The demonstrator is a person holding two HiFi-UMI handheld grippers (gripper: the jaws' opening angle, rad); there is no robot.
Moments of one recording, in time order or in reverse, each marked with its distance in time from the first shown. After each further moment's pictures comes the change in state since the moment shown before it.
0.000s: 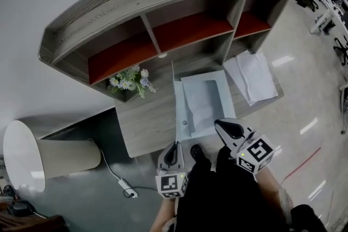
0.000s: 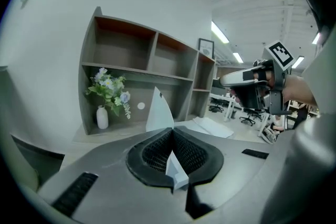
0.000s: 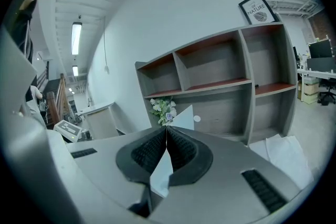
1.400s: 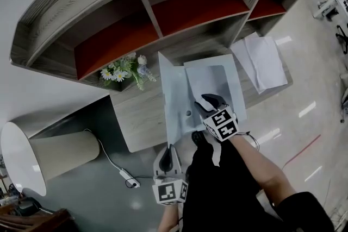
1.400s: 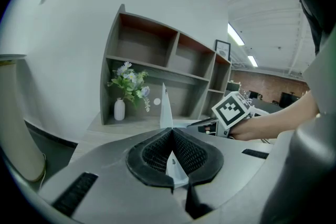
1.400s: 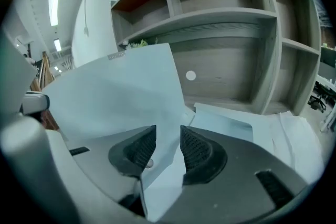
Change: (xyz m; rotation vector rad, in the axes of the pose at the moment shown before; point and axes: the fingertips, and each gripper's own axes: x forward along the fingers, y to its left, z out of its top) left arm -0.018 0.049 -0.020 -0.109 0.005 0.114; right arm 0.164 -0.052 -0.156 -0.018 0.344 -0.113
